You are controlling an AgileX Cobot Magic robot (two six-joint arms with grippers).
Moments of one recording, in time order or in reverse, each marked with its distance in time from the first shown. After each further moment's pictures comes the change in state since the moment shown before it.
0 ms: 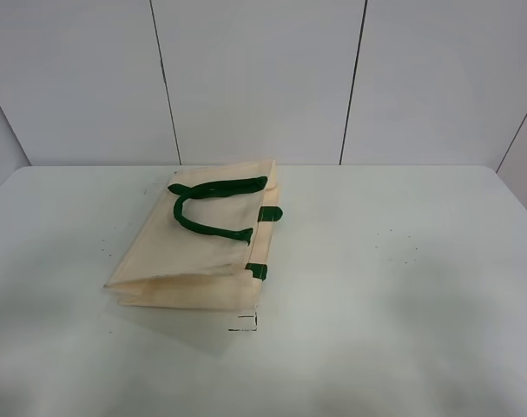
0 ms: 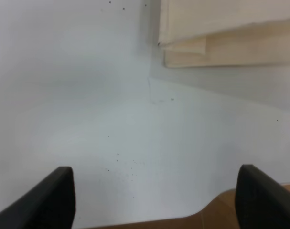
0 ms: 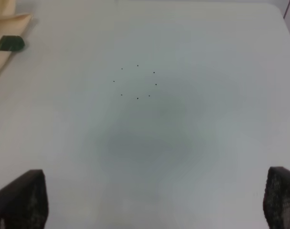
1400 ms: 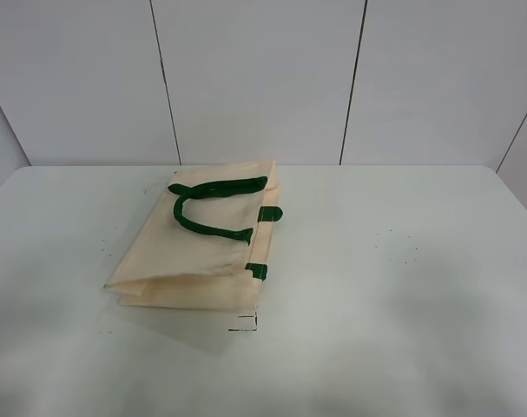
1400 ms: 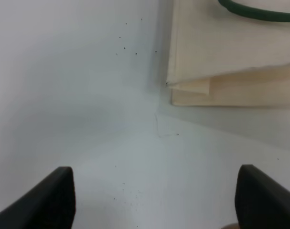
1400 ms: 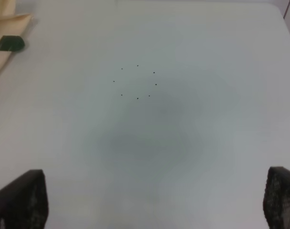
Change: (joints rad) left arm 0.056 -0.165 0.000 -0.008 0.000 0.000; right arm 0.000 0.000 0.000 0.000 0.000 0.000
